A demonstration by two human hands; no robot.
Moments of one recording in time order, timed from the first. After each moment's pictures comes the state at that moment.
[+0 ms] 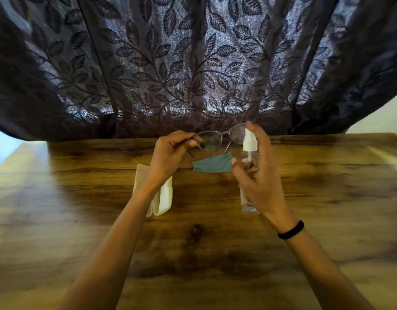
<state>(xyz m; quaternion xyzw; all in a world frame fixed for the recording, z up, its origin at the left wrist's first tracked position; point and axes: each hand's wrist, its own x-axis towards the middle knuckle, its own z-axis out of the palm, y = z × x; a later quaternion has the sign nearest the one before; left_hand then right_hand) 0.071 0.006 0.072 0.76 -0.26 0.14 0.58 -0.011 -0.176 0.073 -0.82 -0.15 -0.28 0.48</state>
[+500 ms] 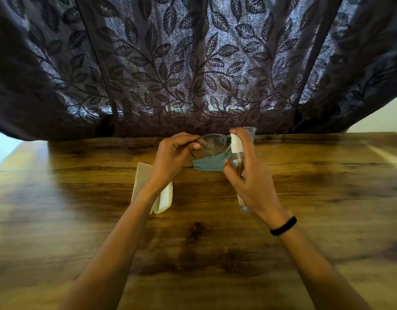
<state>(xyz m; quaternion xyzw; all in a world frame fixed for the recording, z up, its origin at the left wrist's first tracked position) 0.062 0.003 0.072 0.77 -0.27 0.15 0.56 -0.007 -0.169 0.070 -0.87 -0.16 -0.25 0.40</state>
